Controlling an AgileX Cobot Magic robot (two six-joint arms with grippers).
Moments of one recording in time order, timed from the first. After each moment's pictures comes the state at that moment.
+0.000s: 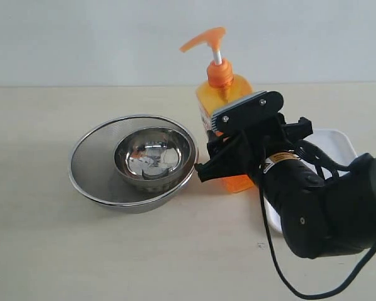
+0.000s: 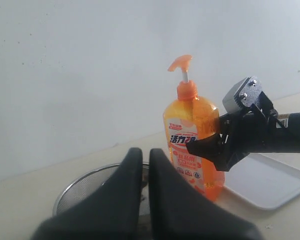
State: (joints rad) left arm -0.23 0.06 -0.03 -1.73 0.33 1.77; right arm 0.79 1.79 -0.63 0.60 -0.92 -0.51
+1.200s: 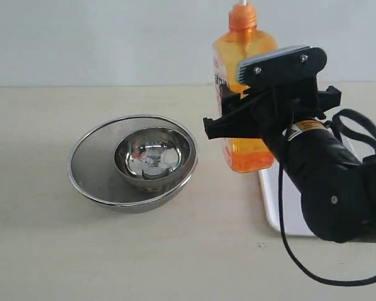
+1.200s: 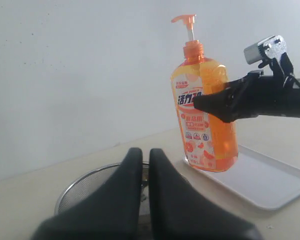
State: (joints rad) left arm -0.23 0.06 -0.03 -1.73 0.32 1.77; right arm 0.79 1.62 -0.62 0.66 -0.96 -0.50
